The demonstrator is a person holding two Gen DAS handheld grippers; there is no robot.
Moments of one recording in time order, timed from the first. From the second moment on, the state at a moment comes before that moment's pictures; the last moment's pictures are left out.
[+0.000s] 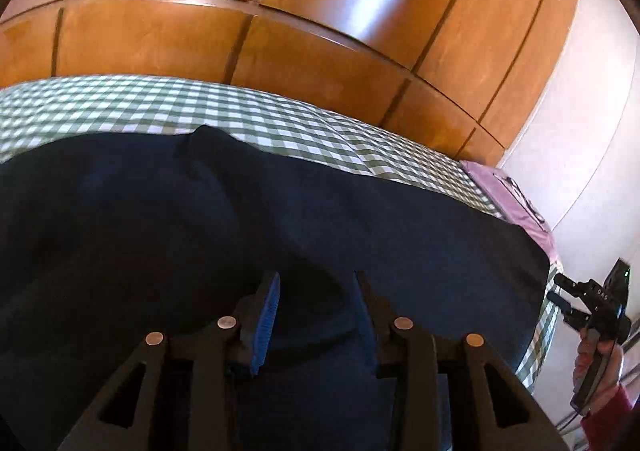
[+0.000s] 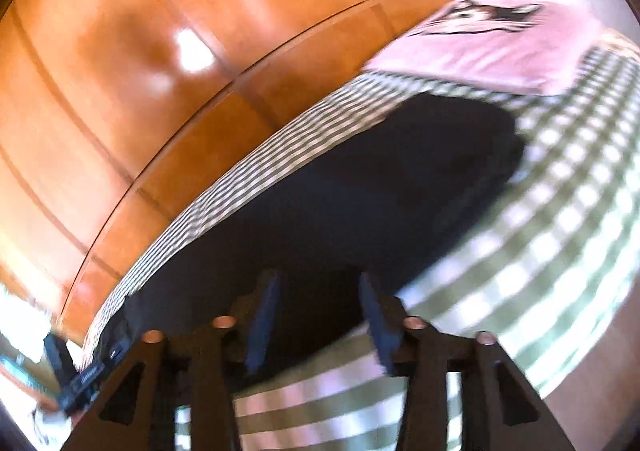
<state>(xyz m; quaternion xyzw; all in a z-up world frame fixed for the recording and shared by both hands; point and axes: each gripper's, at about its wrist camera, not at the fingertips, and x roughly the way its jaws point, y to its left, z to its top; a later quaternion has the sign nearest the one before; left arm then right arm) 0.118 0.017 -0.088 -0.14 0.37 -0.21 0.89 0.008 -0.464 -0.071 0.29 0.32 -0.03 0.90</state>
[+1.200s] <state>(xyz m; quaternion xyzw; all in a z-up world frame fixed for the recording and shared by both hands) 0.119 0.017 -0.094 -0.15 0.36 -0.21 0.90 0.045 -0.566 -0.075 0.45 0.27 -0.10 0.85</state>
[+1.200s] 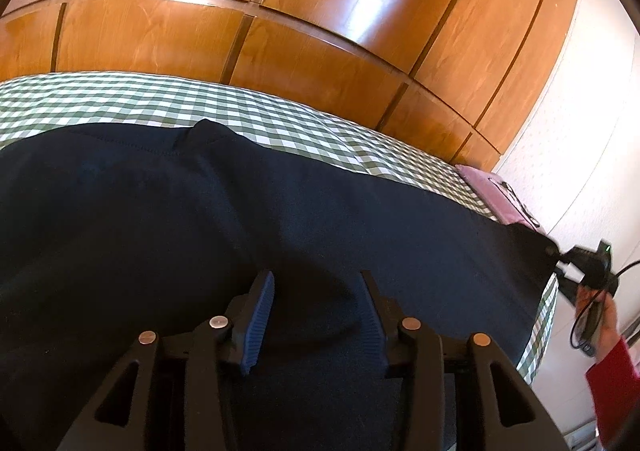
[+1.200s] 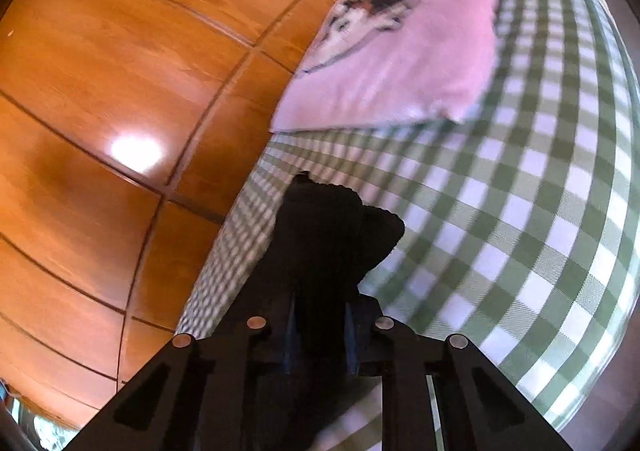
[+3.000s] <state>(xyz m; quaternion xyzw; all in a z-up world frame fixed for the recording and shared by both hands) 0.077 0.081 -0.080 -0.22 0.37 -0.14 0.89 0.076 -0.175 -0.045 0.11 0.37 0.22 0.90</state>
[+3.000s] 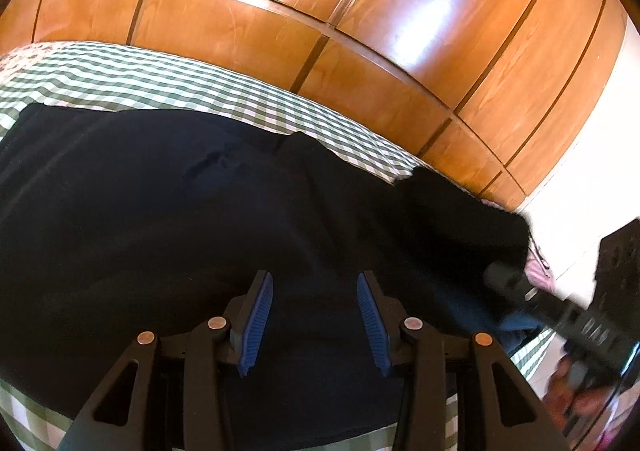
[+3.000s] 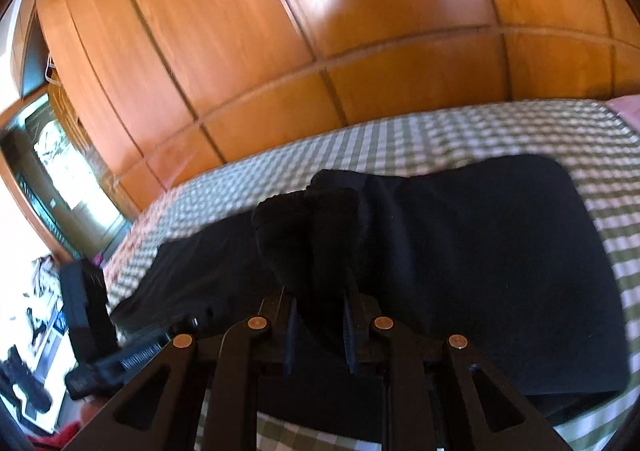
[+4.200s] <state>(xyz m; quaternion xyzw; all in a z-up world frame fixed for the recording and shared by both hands) 0.110 0.019 -0.036 -0.28 0.38 -0.24 0.85 0.074 -0.333 -0.056 0.25 0.33 0.13 0.90</state>
